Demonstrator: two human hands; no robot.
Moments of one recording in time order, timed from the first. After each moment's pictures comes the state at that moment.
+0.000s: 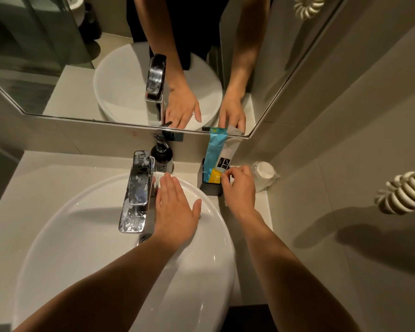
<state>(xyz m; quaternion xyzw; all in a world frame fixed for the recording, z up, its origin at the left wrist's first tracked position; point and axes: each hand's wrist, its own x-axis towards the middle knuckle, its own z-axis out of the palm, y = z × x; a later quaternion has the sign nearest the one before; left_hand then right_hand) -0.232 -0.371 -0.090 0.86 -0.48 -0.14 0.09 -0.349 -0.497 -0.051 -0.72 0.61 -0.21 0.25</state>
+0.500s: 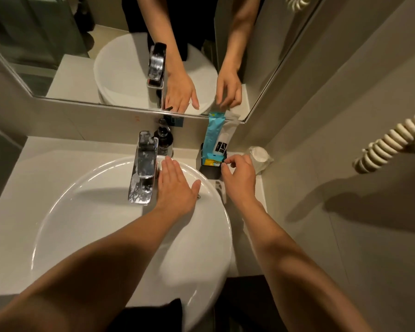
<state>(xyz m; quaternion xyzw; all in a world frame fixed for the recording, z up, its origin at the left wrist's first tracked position) -0.219 -0.385 -0.090 0.84 -0.49 -0.21 0.10 -0.357 -0.469 -0.019 -0.71 0.60 -0.25 0.27</state>
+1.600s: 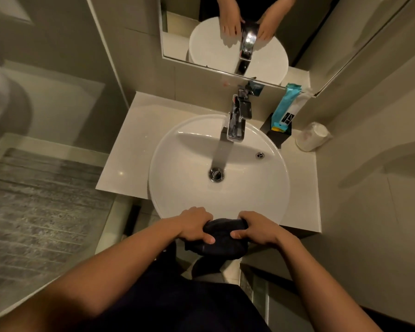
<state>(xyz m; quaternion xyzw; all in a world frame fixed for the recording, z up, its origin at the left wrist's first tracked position) -0.190 -0.090 -0.044 0.63 -0.60 -0.49 -0.01 -0.382 -0.203 -0.002 -0.77 0.39 0.27 0.43</state>
